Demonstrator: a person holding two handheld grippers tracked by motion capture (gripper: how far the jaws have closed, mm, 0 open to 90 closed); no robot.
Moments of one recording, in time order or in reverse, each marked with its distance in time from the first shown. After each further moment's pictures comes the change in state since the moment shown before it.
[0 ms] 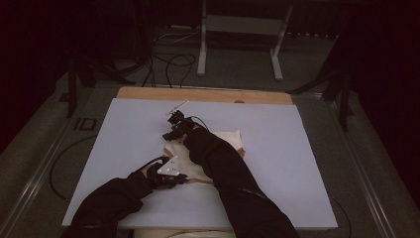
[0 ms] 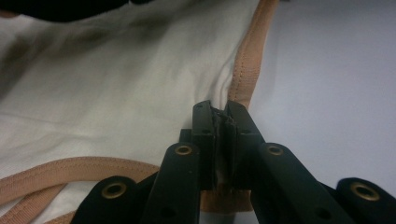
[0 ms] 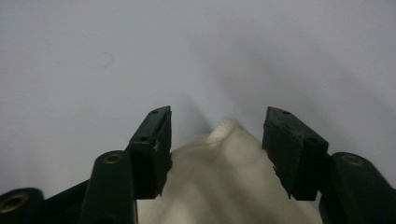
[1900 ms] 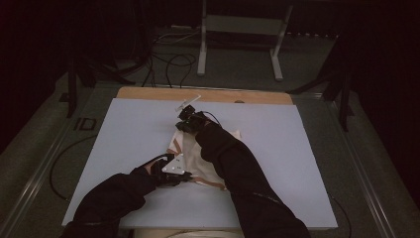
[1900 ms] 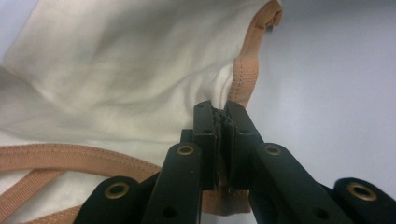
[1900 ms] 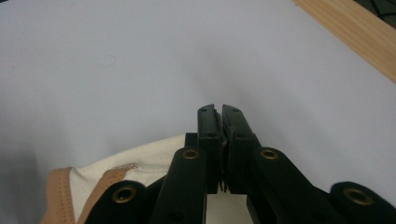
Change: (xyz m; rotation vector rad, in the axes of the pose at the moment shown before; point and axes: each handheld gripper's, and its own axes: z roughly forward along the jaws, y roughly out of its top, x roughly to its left) left arm -0.004 0.031 -0.010 0.010 -0.004 0.070; right arm 0.000 -0.002 -0.066 -0.061 -0.082 -0.088
